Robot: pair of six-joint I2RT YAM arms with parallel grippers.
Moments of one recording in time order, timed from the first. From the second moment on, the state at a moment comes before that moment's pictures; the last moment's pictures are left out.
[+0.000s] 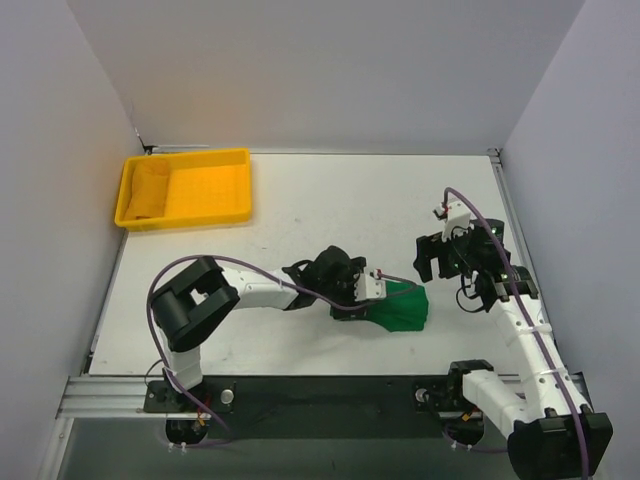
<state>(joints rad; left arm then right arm) -0.98 1.85 0.97 0.18 0.25 0.56 0.10 0.91 0.78 -0.56 -0.24 -0.21</state>
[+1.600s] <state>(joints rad) -0.96 2.02 1.32 -0.25 0.46 0.63 -0.01 0.98 0.79 -0.94 -0.47 -0.52</state>
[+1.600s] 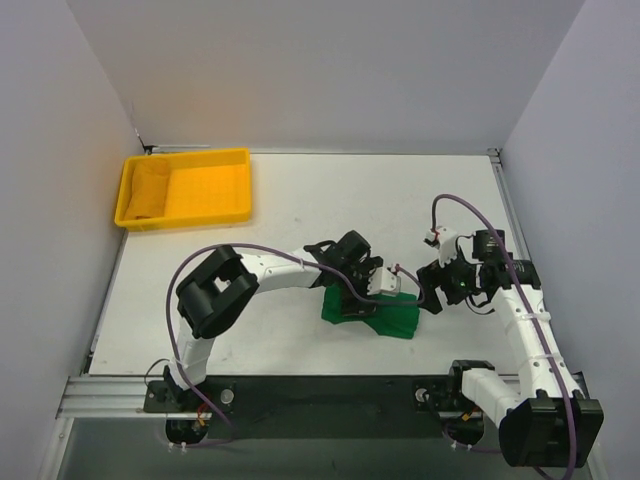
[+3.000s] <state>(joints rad) -0.87 2.40 1.91 -0.80 0.95 0.68 -0.24 1.18 0.88 -0.99 -0.61 -0.60</state>
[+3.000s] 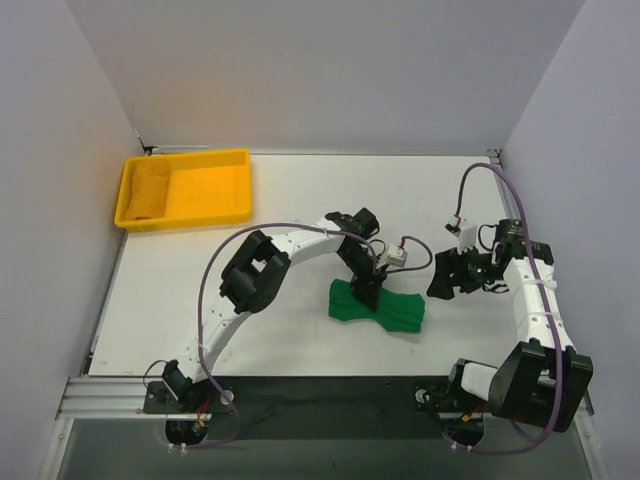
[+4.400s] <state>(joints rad) 0.25 2.18 1.44 0.85 1.35 -1.30 -0.21 1.29 1.08 -1.02 -0.76 -0.35</state>
